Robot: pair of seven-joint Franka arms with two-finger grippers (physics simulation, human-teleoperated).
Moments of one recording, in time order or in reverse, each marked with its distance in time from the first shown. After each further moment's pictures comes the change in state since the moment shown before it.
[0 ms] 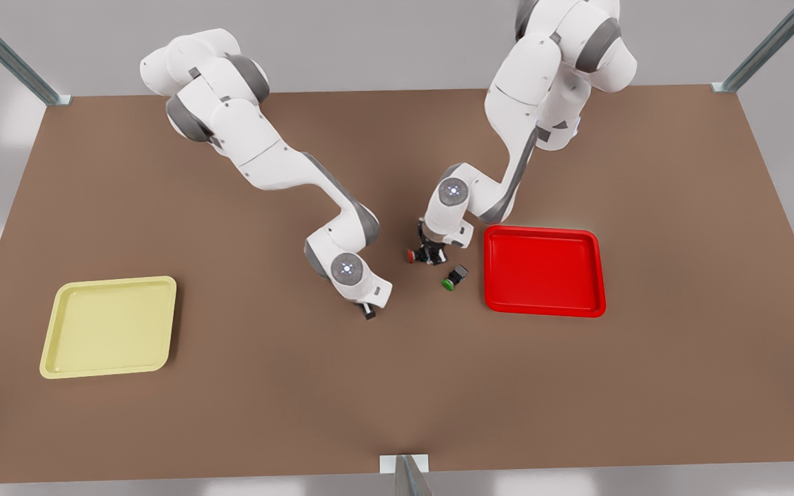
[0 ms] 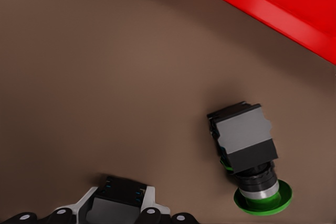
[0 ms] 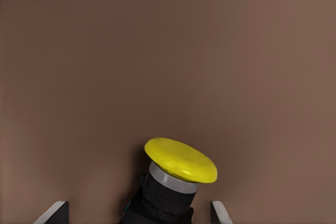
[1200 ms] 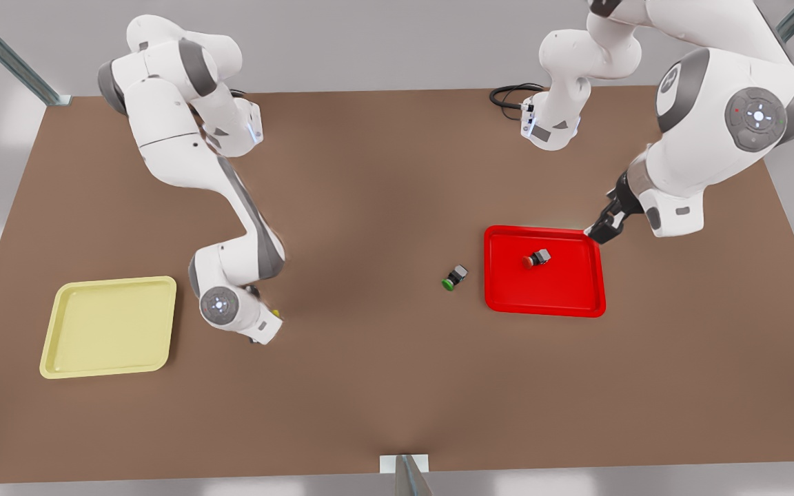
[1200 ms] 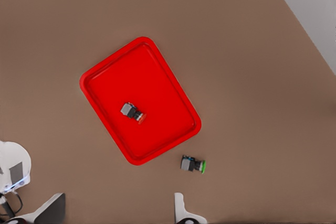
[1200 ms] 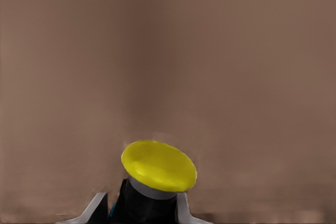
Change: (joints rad) left arm 0.660 -0.315 -0.111 0.889 0.070 -1.450 1.497; right arm -0.327 -0.224 -0.117 -0.114 -0.035 -0.245 -0.129
